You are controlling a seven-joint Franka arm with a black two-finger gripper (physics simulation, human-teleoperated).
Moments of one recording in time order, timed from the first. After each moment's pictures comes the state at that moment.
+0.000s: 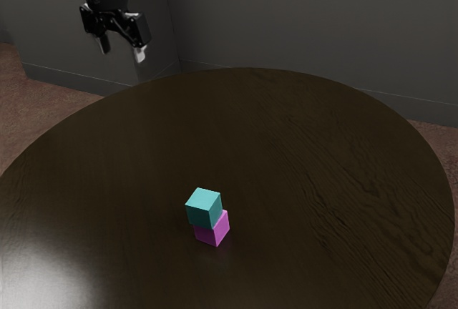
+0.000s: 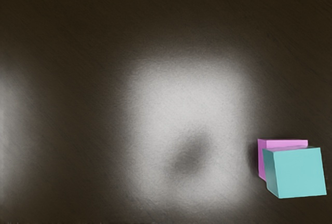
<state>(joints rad) 0.07 0.03 -0.09 -1.40 0.08 1.52 0.01</state>
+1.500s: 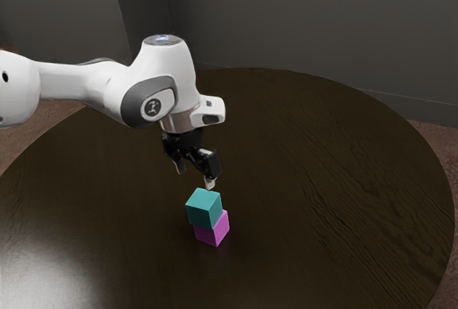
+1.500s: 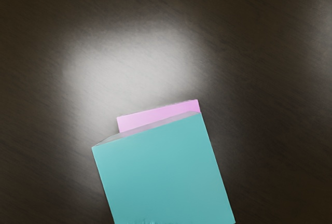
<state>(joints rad) 0.01 0.03 -0.24 -2.09 -0.02 2.15 -0.02</state>
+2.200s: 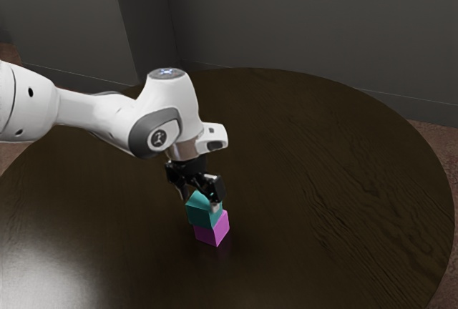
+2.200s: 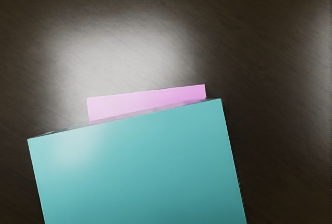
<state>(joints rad) 0.01 0.11 -0.25 -2.16 -0.04 2.27 -0.09</state>
